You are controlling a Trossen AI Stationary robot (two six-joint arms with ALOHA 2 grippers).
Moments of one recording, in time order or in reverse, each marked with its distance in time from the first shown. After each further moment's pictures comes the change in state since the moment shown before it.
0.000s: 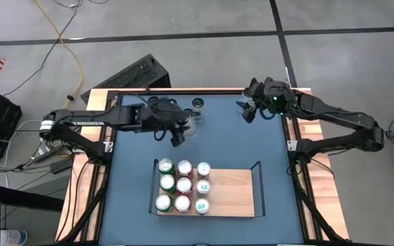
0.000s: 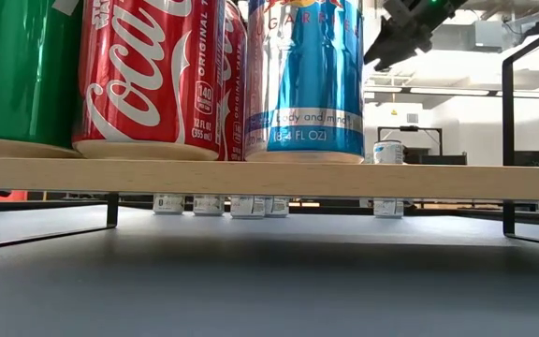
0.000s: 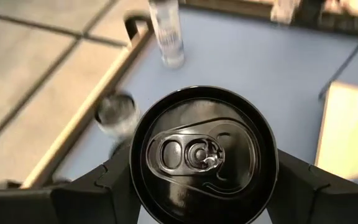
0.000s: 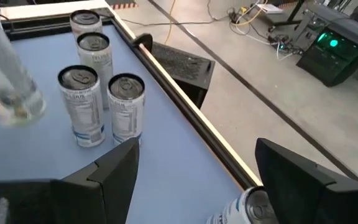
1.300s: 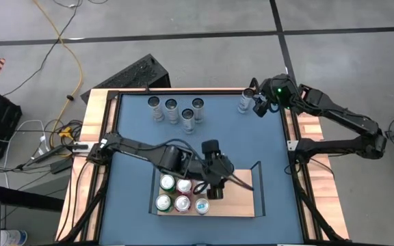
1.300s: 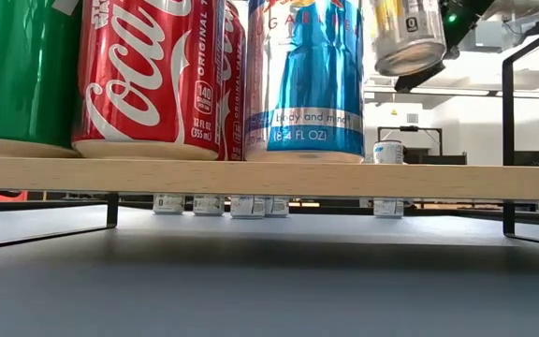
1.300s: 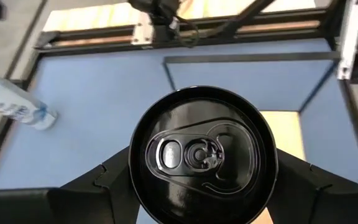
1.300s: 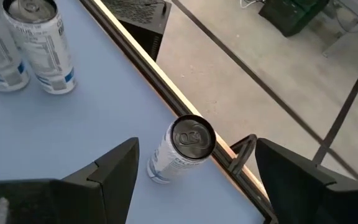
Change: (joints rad) left arm -0.391 0.723 0.982 -0.345 -0.056 -0.010; right arm -0.192 -0.040 0.000 -0.218 0.026 -0.064
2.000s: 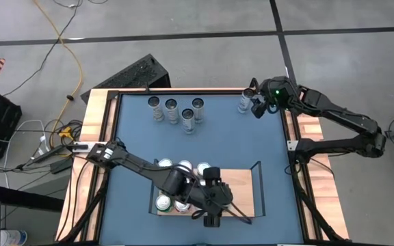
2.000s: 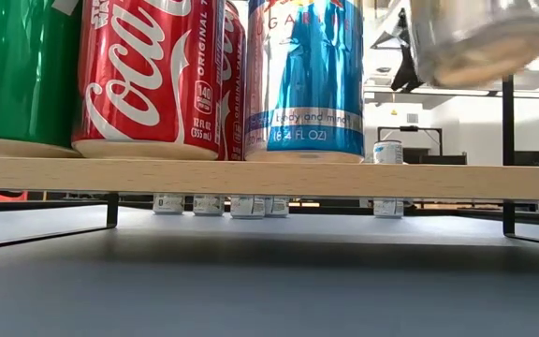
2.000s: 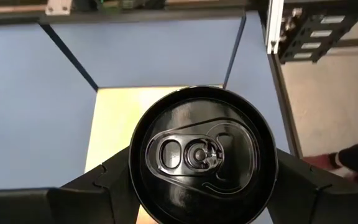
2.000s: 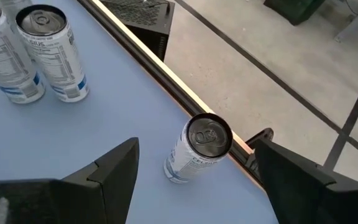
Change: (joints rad) left arm -0.117 0.093 0.002 0.030 0.102 -0.133; right arm 0.035 0.009 0.000 -0.006 -0.001 0.109
